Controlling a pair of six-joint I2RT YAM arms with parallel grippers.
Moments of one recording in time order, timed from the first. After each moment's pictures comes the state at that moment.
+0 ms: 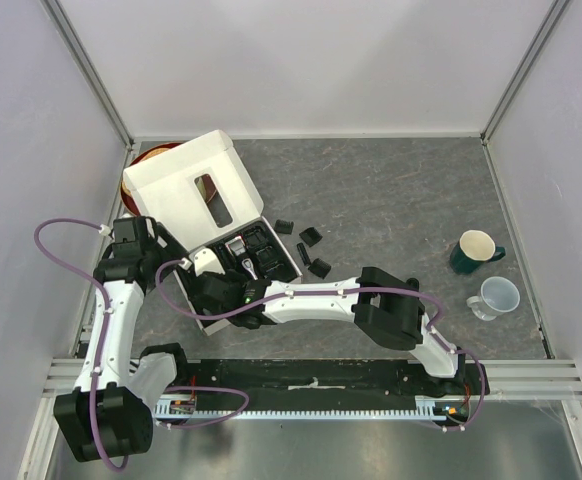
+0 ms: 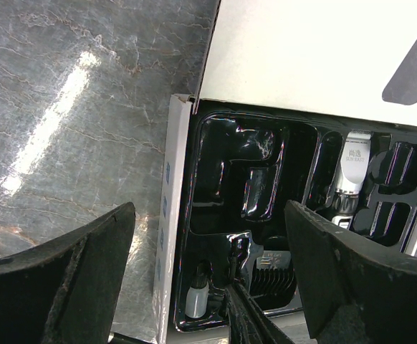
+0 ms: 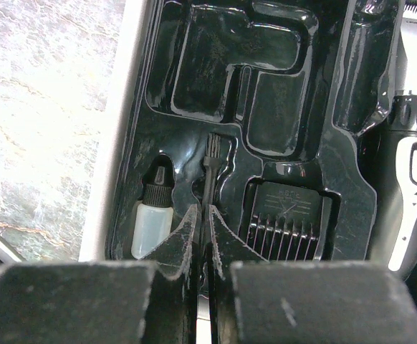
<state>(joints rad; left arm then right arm) 0.14 0.93 0.77 -0.76 -0.05 -0.60 1.34 2.16 1.67 -0.27 0.45 0.47</state>
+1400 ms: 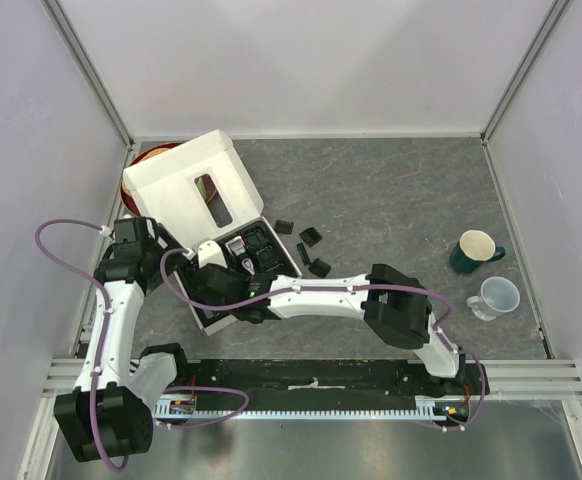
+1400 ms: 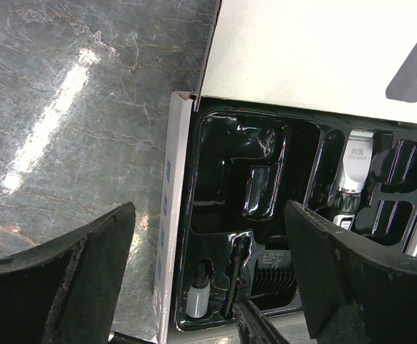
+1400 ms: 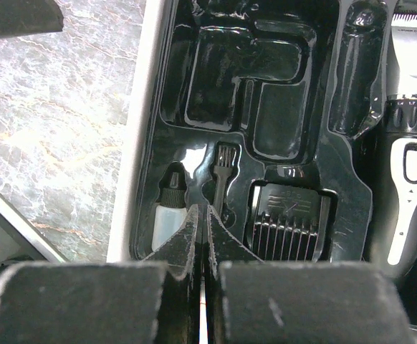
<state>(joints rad) 0.14 0.93 0.76 -0.76 -0.04 -0.60 1.32 2.11 1.66 -0.27 0.41 0.53</state>
